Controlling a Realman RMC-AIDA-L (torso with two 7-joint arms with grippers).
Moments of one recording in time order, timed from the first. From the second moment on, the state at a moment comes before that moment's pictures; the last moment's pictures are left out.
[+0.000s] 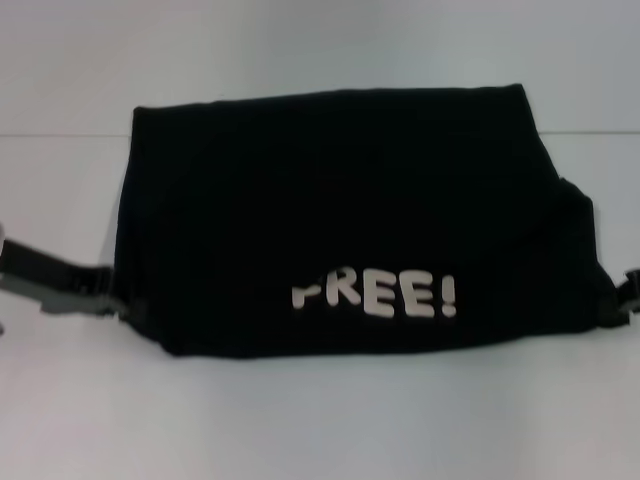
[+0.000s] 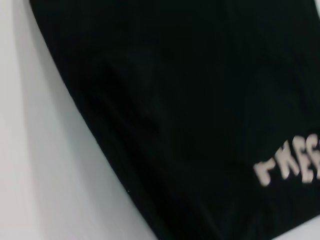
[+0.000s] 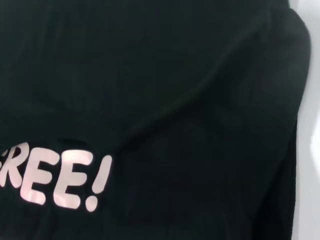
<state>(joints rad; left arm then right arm) -0.77 -1.98 0.46 0.79 2.74 1.63 -2.45 0.66 1.88 -0.88 -0.73 -2.47 -1.39 2.59</state>
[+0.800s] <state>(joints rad) -0.72 -1.99 0.47 0.79 2.85 1.94 -2.30 0.55 1.89 -0.81 -0.88 -2.54 -1.79 2.56</state>
